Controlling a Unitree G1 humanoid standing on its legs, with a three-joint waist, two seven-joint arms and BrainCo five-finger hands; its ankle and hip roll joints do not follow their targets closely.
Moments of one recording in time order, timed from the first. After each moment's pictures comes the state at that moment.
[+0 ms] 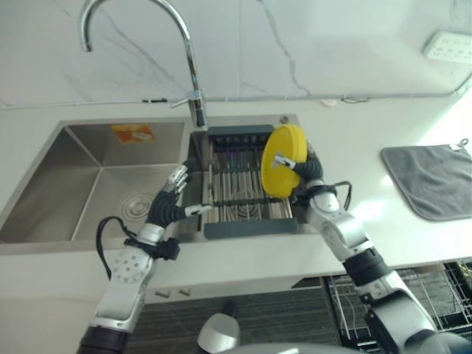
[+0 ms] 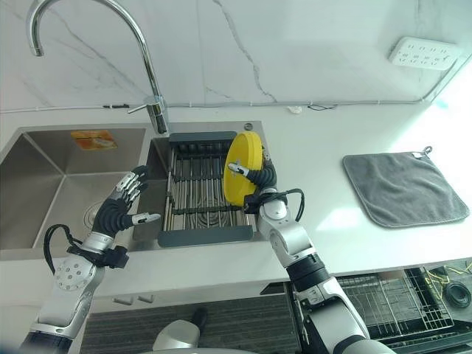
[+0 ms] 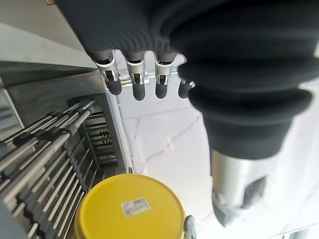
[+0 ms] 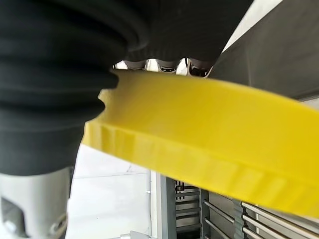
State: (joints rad) left arm 0.08 0.49 -0.04 -0.12 -0.26 -0.24 -0.09; right arm -0.51 -0.19 0.31 0.19 0.39 0.24 -0.41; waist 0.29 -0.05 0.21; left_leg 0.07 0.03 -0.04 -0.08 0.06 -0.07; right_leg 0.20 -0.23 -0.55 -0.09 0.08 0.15
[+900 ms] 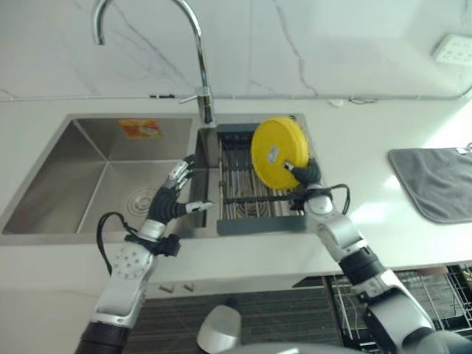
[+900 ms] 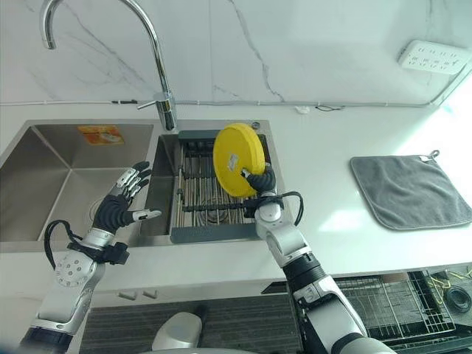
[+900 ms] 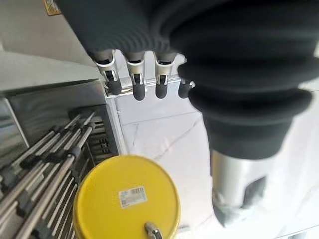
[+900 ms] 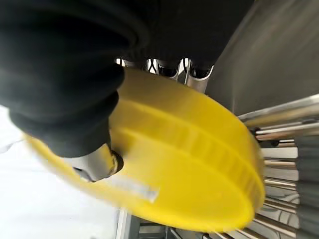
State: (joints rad) left arm 0.06 0.50 -0.04 -0.12 -0.26 -0.24 -0.09; right arm -0.53 -0.18 0.34 0.27 0.27 0.29 -0.51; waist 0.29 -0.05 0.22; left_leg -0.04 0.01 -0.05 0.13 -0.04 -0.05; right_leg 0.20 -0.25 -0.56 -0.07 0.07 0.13
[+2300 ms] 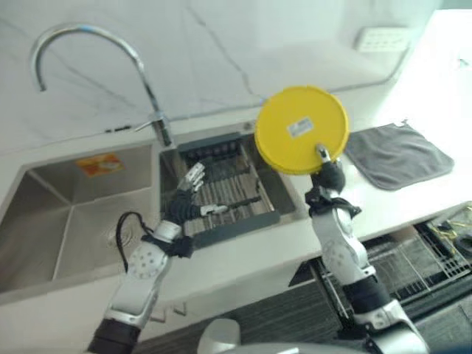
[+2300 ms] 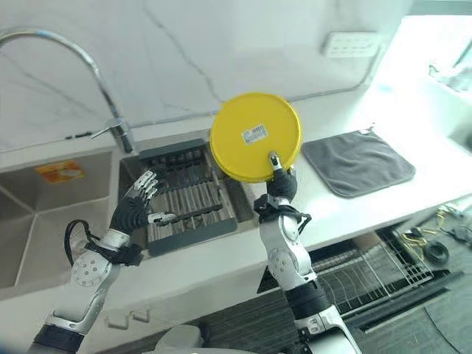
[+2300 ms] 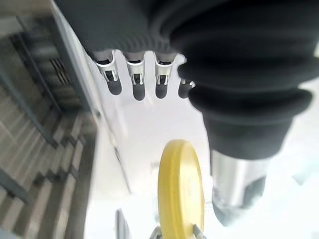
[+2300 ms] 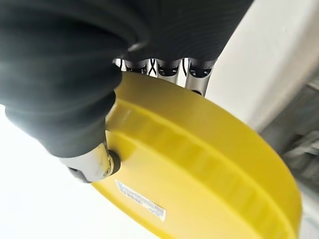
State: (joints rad) left arm 0.03 0.46 -0.16 -0.11 -0.29 -0.25 -0.07; right arm -0.28 -0.14 0.26 0.02 0.93 -0.23 -0.46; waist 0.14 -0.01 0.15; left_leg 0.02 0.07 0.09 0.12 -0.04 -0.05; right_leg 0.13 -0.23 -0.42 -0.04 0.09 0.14
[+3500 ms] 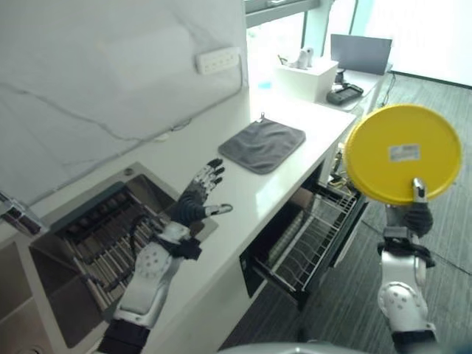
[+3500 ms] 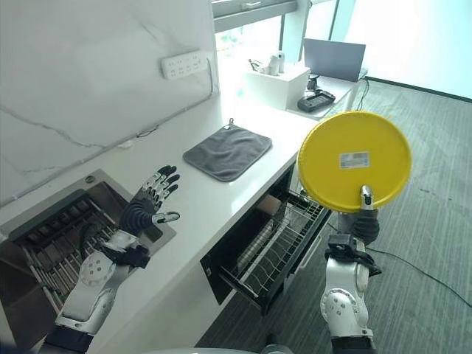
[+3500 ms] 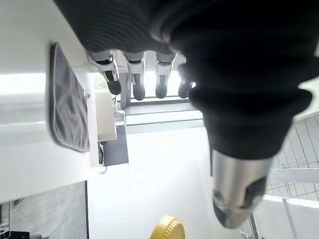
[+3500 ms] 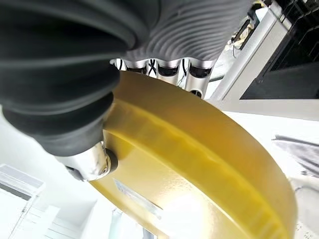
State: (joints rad) left arm 0.03 0.41 -0.17 -0.12 -0.44 -0.20 -0.24; right arm 0.06 -0.24 -0.02 -0.12 1.06 -0.36 -0.26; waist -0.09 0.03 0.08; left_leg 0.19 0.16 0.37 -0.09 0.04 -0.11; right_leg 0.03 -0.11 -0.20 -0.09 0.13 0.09
